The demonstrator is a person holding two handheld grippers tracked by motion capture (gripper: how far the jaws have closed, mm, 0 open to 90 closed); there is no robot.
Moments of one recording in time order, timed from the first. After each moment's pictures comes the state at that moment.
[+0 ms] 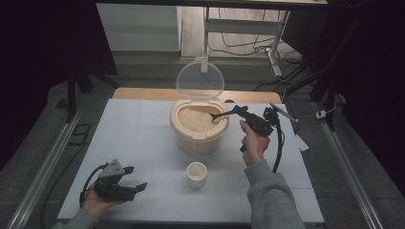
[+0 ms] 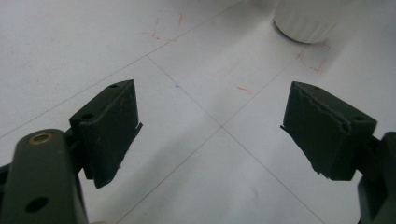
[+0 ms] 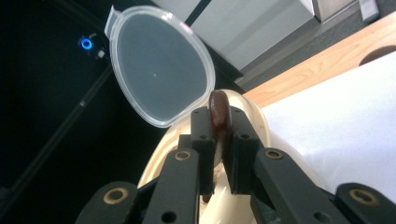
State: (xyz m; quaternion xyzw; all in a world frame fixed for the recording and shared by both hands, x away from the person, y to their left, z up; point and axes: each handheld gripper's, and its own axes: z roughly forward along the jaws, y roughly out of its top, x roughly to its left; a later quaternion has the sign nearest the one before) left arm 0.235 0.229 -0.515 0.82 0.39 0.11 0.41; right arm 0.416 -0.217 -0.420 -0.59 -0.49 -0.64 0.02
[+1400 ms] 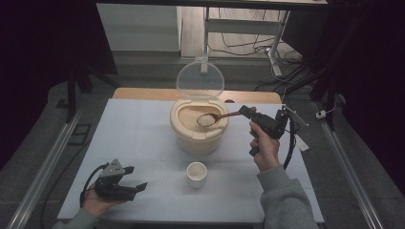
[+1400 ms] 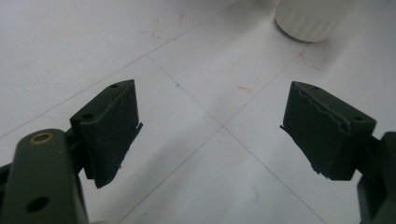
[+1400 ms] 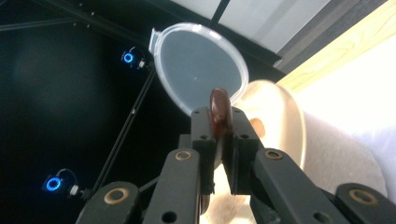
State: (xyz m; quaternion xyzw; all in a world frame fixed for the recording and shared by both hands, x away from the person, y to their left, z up) left arm 0.235 0.228 -0.516 0.82 0.39 0.11 0.40; right arm 0.398 -0.242 -0.405 -0.59 -0.45 -0.66 0.13
